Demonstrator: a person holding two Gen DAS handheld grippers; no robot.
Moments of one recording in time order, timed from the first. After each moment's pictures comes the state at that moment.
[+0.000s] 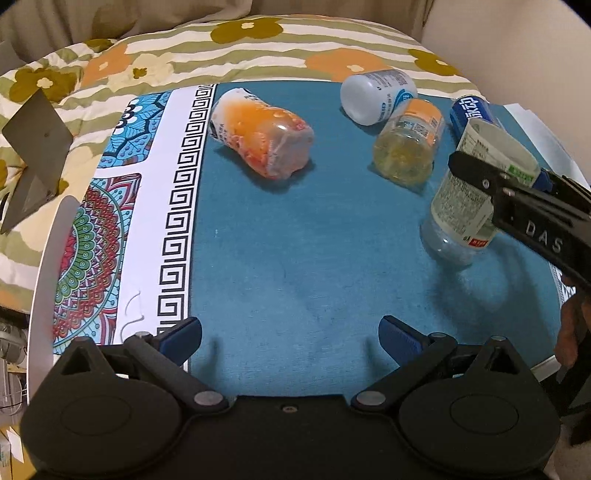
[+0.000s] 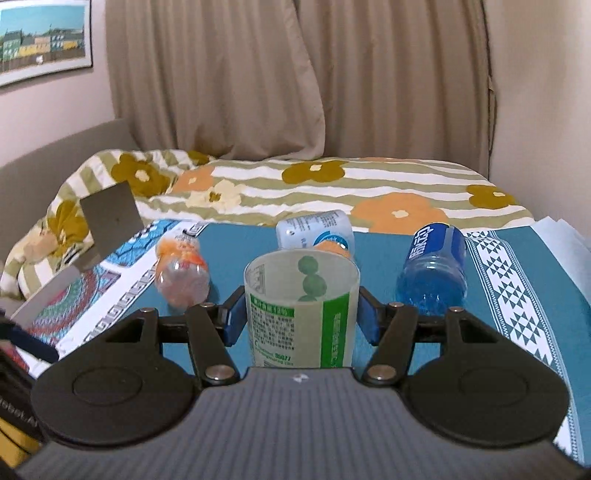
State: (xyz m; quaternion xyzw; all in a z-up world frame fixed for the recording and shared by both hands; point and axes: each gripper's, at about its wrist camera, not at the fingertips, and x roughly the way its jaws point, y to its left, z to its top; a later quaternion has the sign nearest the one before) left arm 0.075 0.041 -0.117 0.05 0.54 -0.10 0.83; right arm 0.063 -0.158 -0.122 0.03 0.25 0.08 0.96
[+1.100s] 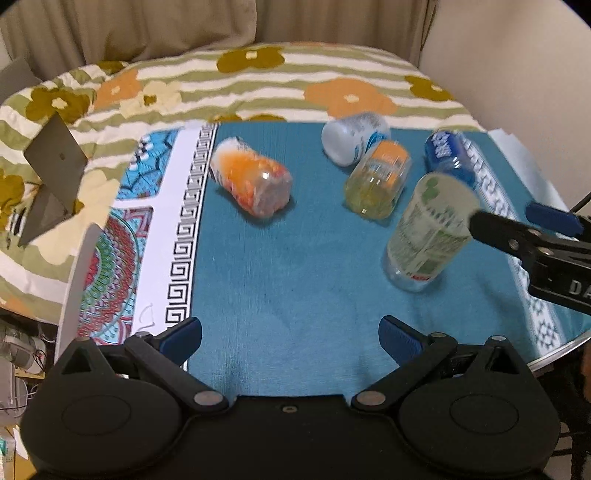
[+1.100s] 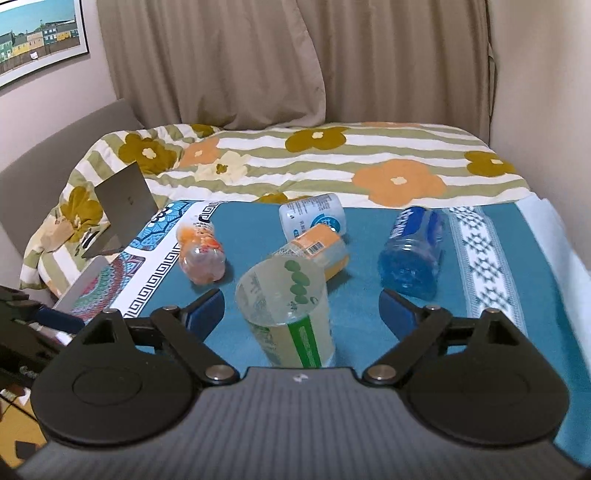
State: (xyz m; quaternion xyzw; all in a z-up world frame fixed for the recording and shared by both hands) left arm 0.047 0.021 -0.058 0.05 0.51 -0.09 0.86; right arm 0.034 -0.183 -0.063 0.05 0.33 0.08 0.94
